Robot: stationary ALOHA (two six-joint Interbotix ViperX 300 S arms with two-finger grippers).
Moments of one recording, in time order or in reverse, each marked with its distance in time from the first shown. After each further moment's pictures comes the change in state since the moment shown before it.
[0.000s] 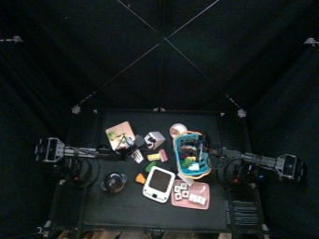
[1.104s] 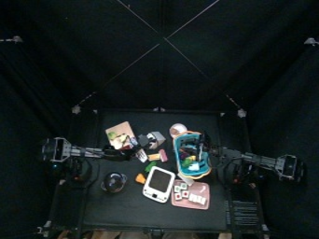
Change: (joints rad) left arm 0.006 0.087 -0.055 0.075 0.005 -0.089; right arm -0.012 -0.002 0.003 -0.002 0.049 -0.002
